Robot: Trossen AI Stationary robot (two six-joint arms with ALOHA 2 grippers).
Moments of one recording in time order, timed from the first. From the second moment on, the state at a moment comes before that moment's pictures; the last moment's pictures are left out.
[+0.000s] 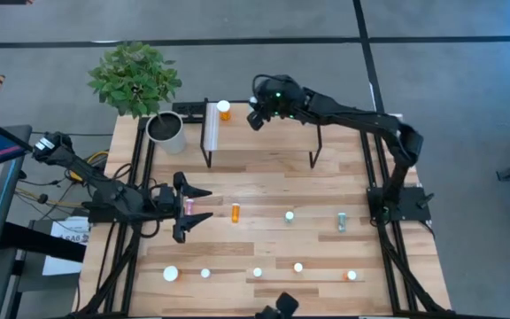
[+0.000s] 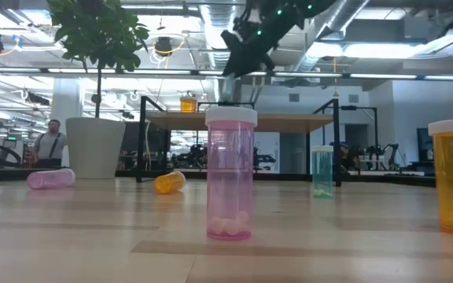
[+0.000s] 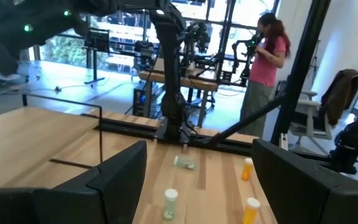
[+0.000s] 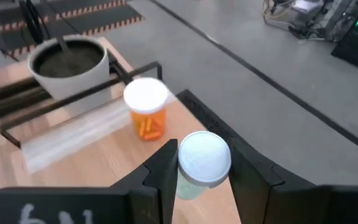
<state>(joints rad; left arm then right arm) -0.56 0.90 0.53 0.41 -0.68 -0.14 -0.44 1.81 1.66 -0.32 0.21 0.06</state>
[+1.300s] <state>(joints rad) -0.56 0.90 0.53 0.39 -0.67 -0.14 -0.45 1.90 1.66 -0.29 0.18 0.03</state>
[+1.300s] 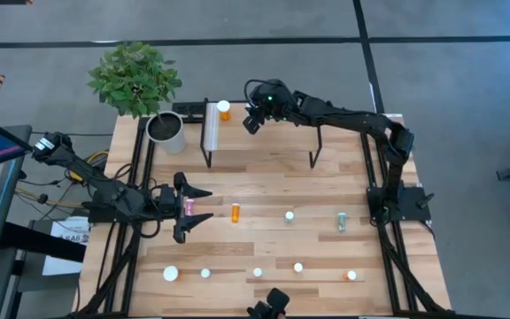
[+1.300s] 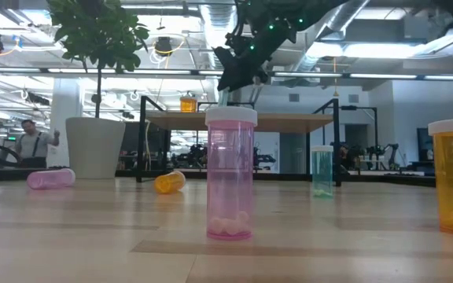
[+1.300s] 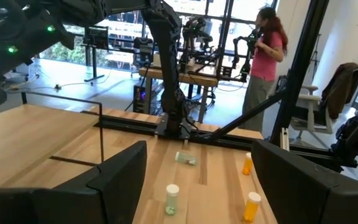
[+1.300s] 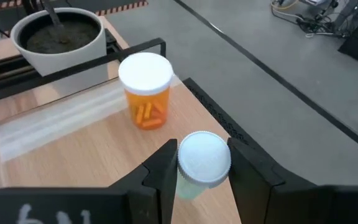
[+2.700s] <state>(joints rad) -0.56 0.90 0.53 0.37 -0.67 -0.14 -0.49 1.94 1.66 -0.25 0.18 0.05</state>
